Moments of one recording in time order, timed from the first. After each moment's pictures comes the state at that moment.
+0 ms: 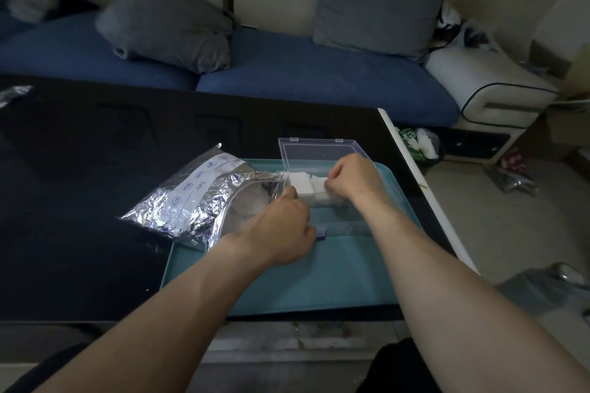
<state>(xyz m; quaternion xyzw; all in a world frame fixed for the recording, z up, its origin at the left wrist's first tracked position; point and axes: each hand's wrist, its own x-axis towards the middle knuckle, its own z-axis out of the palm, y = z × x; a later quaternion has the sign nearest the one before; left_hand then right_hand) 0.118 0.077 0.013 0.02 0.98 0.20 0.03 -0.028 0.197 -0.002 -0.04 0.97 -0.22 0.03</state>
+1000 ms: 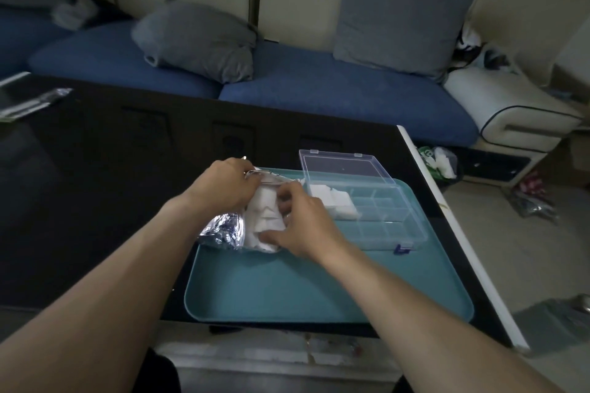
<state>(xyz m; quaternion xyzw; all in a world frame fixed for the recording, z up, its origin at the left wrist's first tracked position) 0.111 -0.035 0.035 -0.17 0.94 0.30 -0.04 0.077 0.130 -0.002 -0.28 0.90 -0.32 0.11</state>
